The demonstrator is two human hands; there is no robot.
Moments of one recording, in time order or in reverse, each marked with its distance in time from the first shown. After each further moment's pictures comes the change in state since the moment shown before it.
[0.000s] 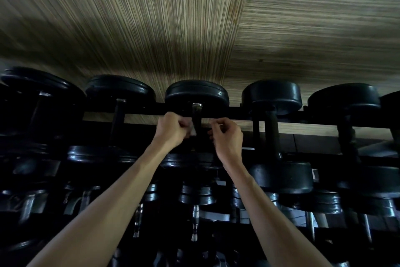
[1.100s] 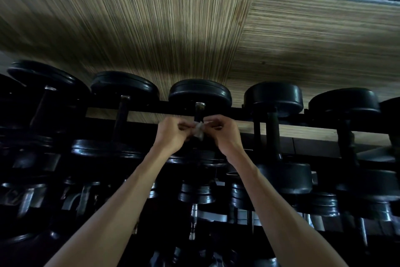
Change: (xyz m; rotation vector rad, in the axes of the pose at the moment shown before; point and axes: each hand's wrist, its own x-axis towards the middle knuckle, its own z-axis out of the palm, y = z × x) left_hand -0.013 -0.017 0.004 -0.293 -0.046 -0.017; right_hand 0.020 0.003 0.000 -0.020 -0.282 -0.075
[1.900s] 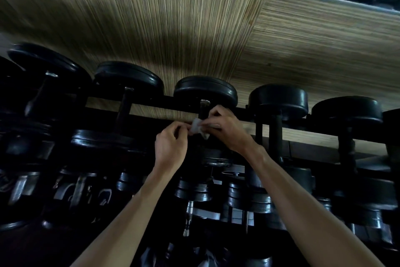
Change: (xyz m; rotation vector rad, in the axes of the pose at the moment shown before) left_hand -0.036 -0.020 0.011 -0.051 0.276 0.065; right_hand 0.026 0.001 -0.020 -0.692 -0.329 -0.599
